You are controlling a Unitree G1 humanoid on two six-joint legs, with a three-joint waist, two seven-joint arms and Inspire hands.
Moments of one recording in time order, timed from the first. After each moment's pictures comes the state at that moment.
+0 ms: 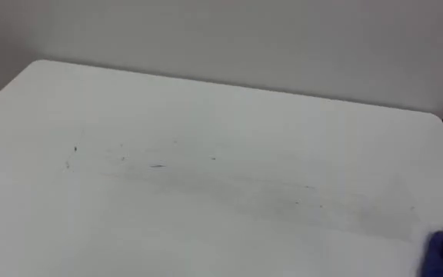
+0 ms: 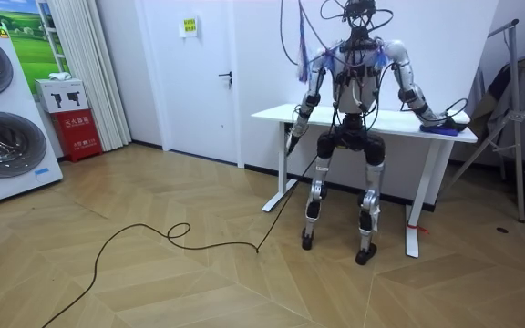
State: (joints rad) left arm 0.26 0.22 0.21 0.87 0.11 0.00 0.03; right arm 0.06 -0.34 -0.20 0.76 -0.45 -0.03 -0.56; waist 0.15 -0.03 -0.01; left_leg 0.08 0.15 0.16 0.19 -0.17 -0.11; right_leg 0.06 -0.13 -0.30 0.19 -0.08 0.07
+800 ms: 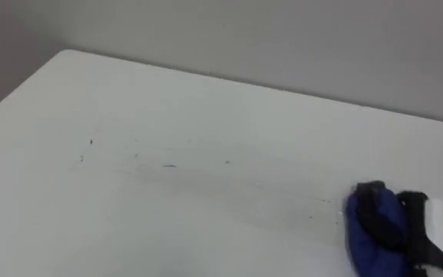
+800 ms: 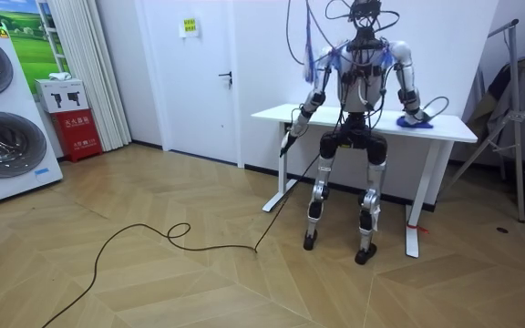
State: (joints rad) left arm 0.39 0.25 0.34 0.70 0.16 -0.01 0.04; right arm 0.26 -0.34 -0.17 0.72 -0.57 -0.27 -0.65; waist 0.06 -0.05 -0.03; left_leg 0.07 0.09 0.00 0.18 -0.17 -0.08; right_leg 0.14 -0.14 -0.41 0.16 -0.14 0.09
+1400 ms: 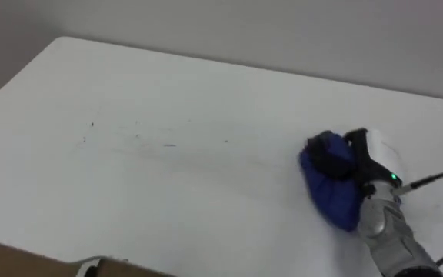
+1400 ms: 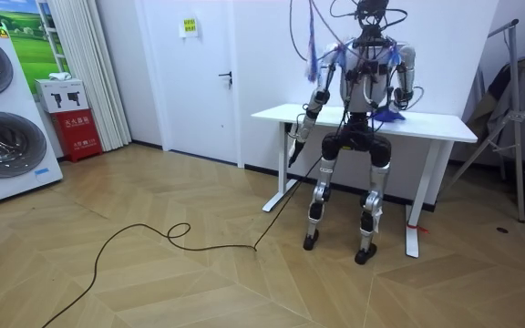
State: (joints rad) left arm 0.33 0.21 0.14 0.85 0.05 0.00 0.04; right arm -0.27 -0.29 0.12 0.70 -0.68 -0.07 -0.39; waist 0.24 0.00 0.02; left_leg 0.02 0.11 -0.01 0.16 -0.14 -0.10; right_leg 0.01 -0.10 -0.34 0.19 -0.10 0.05
